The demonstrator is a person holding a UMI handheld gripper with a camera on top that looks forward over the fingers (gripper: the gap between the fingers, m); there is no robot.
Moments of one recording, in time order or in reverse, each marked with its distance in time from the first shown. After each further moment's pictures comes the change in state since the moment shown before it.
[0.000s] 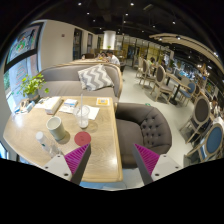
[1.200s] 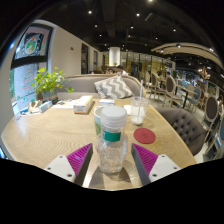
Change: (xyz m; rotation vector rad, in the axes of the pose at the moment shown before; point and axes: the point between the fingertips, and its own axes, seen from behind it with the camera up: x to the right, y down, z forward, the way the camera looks) arm -0.275 0.064 0.105 0.233 -0.059 0.049
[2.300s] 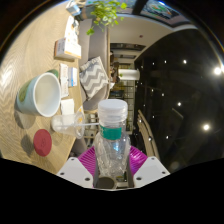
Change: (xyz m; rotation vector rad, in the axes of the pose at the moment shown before) arm 0.141 -0.203 0.026 0.000 0.671 -1.371
